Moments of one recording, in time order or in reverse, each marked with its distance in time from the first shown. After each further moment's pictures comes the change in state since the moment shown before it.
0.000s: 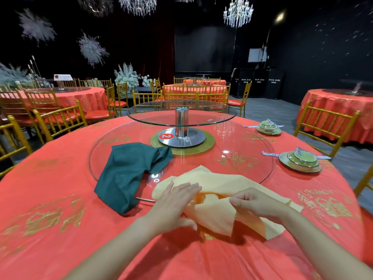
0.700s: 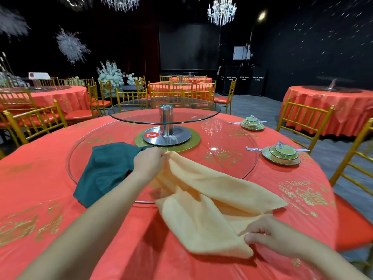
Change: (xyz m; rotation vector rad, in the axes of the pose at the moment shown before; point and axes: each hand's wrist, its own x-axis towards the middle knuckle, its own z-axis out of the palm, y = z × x) left_hand 0.093 -0.035 -0.052 0.065 0.200 -0.612; right_hand -0.080 0.050 0.000 -0.381 0.018 0.024
